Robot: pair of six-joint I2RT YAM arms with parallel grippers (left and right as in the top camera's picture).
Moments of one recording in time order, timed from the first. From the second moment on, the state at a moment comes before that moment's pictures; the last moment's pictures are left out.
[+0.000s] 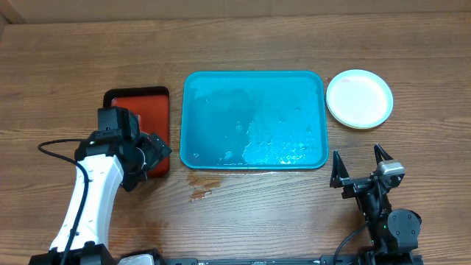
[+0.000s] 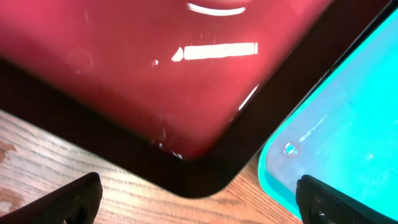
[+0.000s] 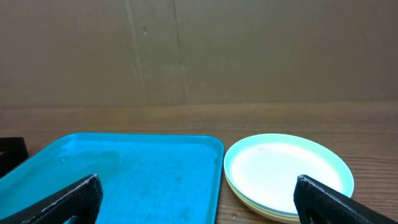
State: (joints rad) left arm 0.15 1.38 0.87 -0.84 0.11 -0.62; right arm 0.07 0.01 0.02 -0.03 -0.11 0.10
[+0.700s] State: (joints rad) left arm 0.11 0.30 0.25 -0.29 0.16 -0.08; right arm 0.07 0.01 0.02 -0.03 -0.11 0.10
